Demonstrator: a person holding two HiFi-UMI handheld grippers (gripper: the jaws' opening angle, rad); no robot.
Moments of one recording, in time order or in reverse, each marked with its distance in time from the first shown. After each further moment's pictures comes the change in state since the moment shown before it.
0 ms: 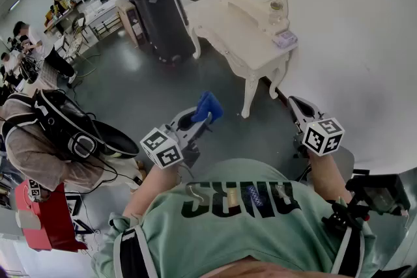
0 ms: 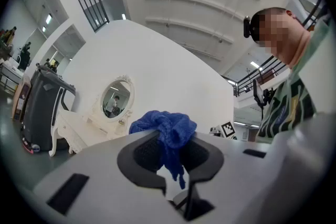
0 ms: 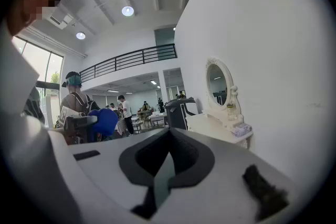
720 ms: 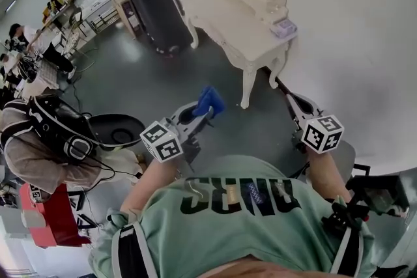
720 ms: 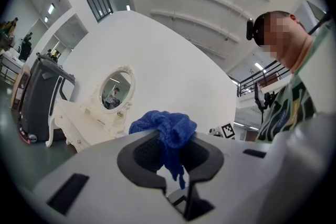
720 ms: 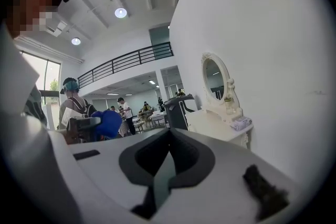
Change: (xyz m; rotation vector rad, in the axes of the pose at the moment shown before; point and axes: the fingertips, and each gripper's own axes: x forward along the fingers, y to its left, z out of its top) left arm 0.034 0.005 -0.021 -0.056 0.050 -0.011; right arm 0.001 -0.025 -0.019 0.060 0.014 0.009
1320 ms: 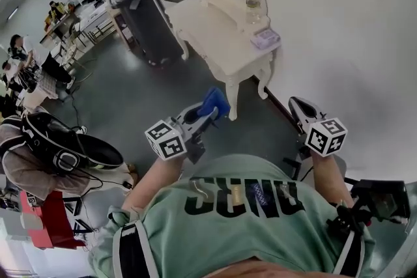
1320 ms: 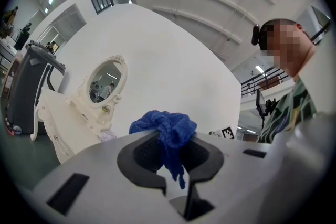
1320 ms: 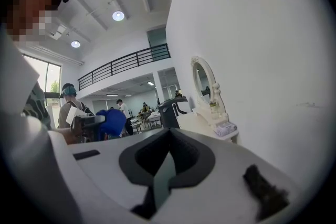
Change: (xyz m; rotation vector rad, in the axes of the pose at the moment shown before) left arm 0.183 -0.025 -0.016 -0.051 0.010 -0.028; right arm -0.044 -0.166 0.037 0.010 0.002 0.016
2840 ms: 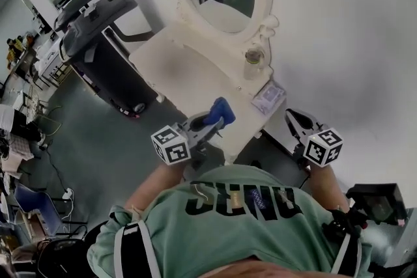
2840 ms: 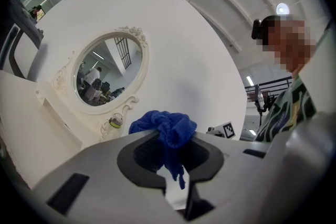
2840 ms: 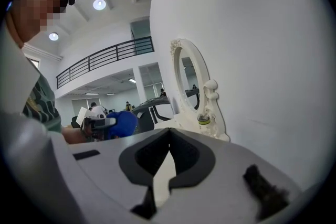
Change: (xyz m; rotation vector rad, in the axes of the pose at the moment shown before) left arm 0.236 0.387 0.135 -0.099 0.144 -0.233; right arm 0.352 -0.190 0.126 0.047 0.032 -0.156
